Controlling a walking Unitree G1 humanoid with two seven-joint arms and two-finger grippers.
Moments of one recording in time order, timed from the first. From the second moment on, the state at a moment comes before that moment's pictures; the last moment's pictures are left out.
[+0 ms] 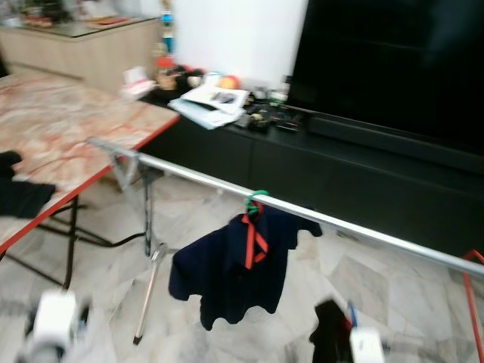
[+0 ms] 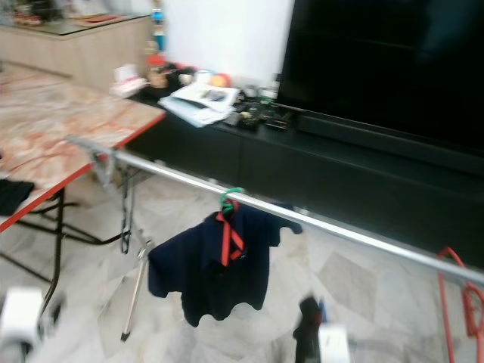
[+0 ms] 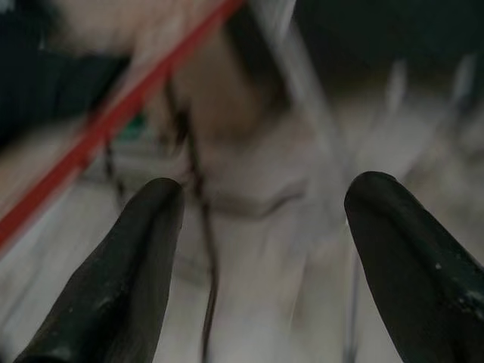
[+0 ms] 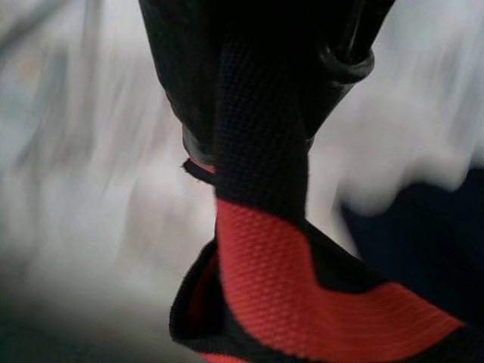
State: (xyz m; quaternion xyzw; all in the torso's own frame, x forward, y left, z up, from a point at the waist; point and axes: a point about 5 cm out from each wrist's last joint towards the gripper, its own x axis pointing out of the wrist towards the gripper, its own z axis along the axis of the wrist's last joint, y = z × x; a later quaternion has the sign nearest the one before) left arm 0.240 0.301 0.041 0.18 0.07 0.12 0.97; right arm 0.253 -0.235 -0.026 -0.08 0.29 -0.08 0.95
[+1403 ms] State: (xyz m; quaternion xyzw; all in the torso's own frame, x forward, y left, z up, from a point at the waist) left arm 0.260 0.261 0.069 0.04 0.05 0.06 1.00; right arm 0.272 -0.199 0.005 0.12 0.14 -0.14 0.97
